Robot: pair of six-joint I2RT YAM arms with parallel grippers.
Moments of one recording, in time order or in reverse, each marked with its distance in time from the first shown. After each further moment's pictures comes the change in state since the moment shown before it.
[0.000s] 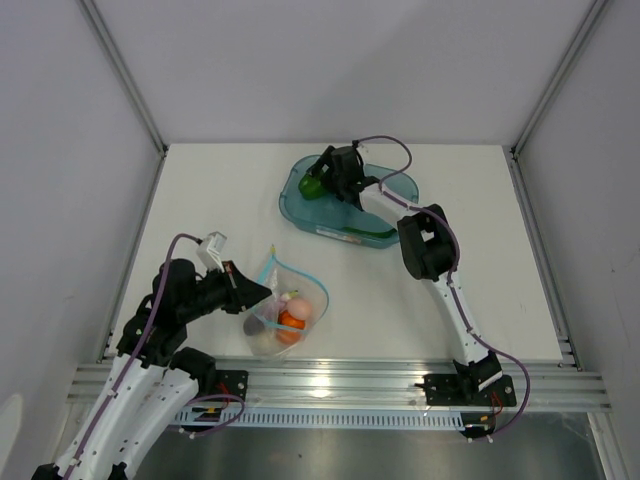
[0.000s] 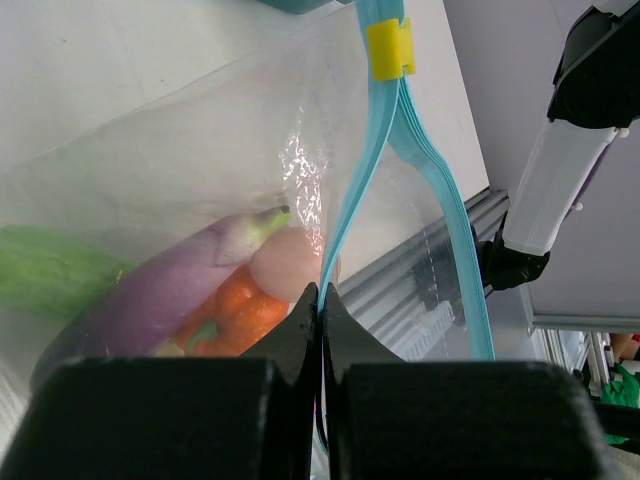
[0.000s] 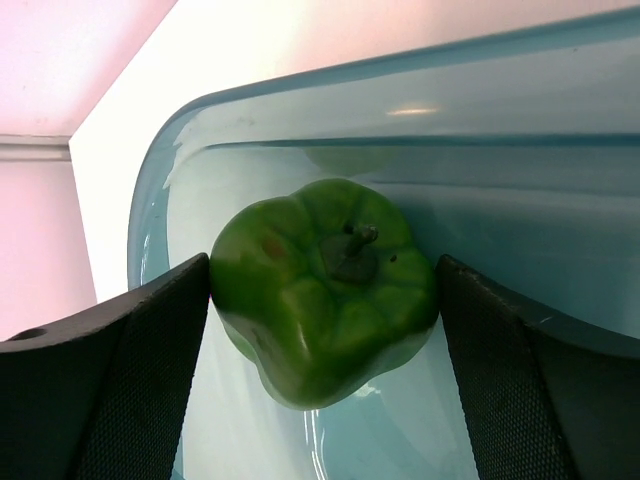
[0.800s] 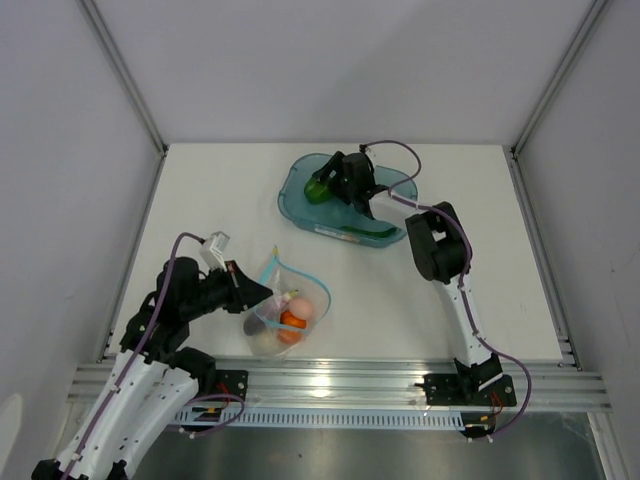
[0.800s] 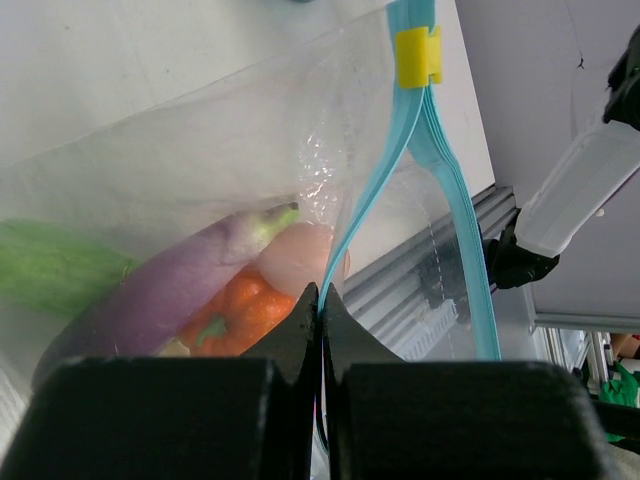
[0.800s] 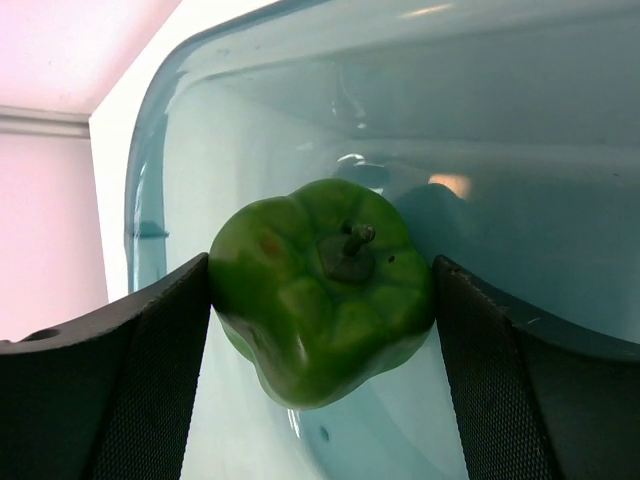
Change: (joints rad) left arm 0.000 0.017 -0.013 0.007 0.002 0.000; right arm -0.022 -0.121 -0.262 0.206 -0.048 -0.016
